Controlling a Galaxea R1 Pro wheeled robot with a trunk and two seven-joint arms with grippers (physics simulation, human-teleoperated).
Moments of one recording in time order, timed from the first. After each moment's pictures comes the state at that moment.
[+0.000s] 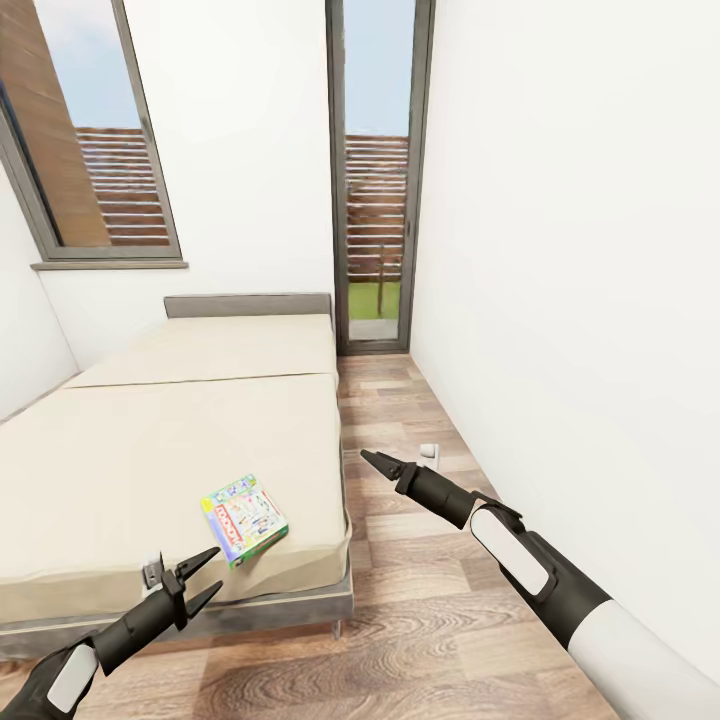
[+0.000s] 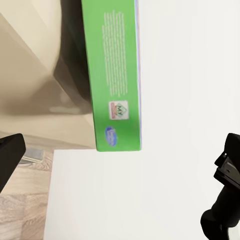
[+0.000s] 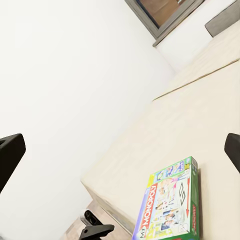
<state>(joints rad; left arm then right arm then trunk) -0.46 0.22 0.48 -0.49 0.50 0.78 -1.09 -0.69 -0.19 0.59 -1.01 -1.15 0.20 0.66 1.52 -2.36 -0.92</state>
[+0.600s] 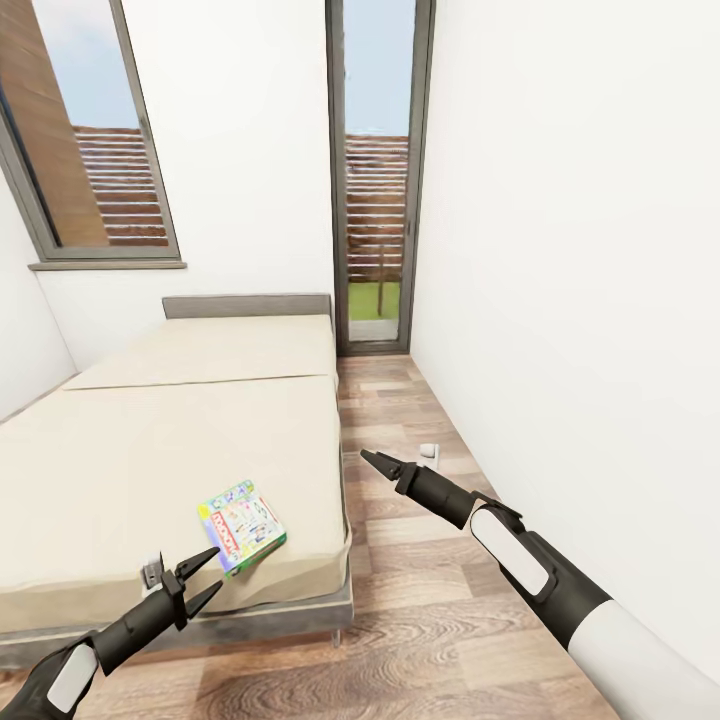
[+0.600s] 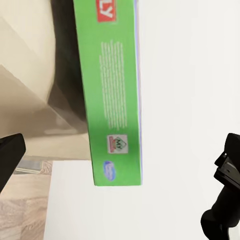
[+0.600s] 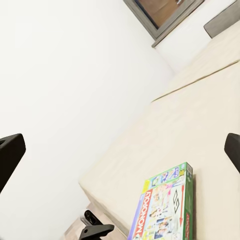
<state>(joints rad) -0.46 0.23 0.48 -0.49 0.50 0.78 -1.09 -0.69 -0.19 0.59 -1.01 -1.15 0.20 0.66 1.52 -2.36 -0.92</state>
